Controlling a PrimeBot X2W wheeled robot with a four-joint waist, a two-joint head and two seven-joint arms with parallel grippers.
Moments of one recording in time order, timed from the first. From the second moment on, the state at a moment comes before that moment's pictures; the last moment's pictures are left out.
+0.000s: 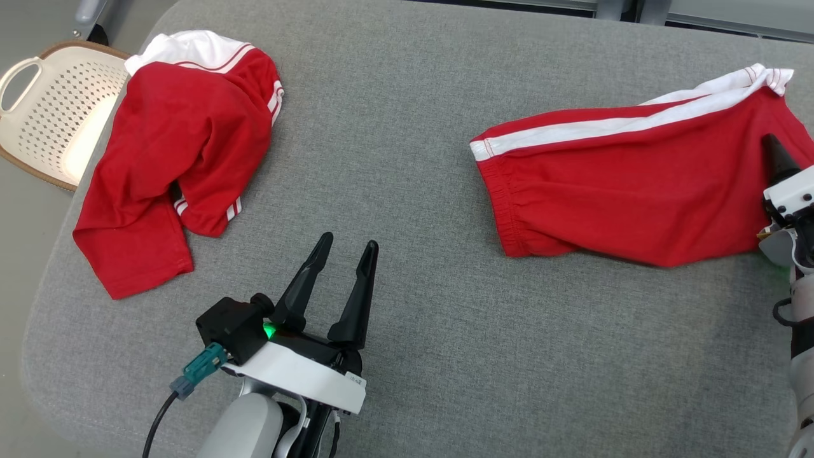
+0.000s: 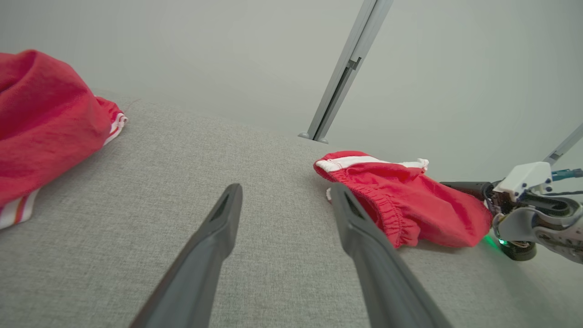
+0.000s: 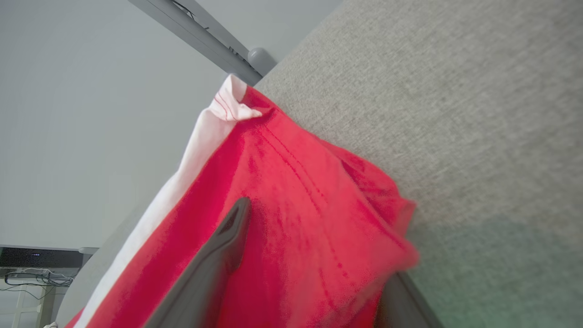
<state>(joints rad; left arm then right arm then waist) -0.23 0.05 -0.37 0.21 -0.53 -0.13 -0.26 -0.88 -0.18 -0.50 1.03 0.40 0.13 0.26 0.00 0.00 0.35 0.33</state>
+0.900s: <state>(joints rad) -0.18 0.05 -0.34 0.27 -0.50 -0.13 -0.26 -0.57 -0.23 -0.54 0.91 0.64 0.13 0.00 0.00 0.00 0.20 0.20</state>
